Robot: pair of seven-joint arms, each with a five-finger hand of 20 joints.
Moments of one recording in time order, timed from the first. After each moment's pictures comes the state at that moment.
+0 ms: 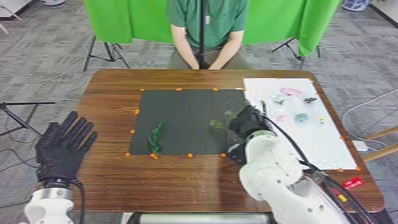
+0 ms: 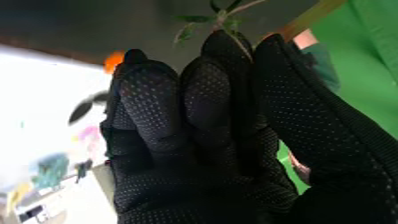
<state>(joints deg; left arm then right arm) 128.9 -62.1 -98.2 -121.1 18.8 11.9 19.2 -85.0 -66.3 55.6 -115.3 -120.2 2.3 59.1</state>
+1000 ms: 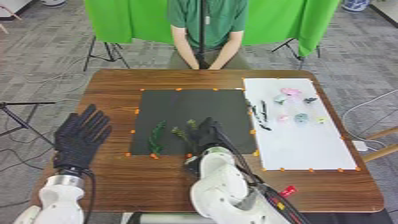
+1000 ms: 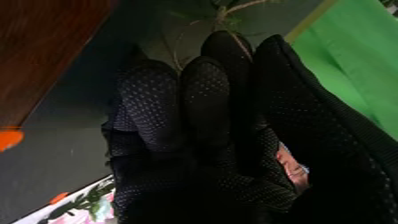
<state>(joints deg) 122.4 -58.8 -93.9 -118.2 18.8 11.7 15.0 -83.0 -78.1 42.5 -104.9 -127.1 15.0 57.5</state>
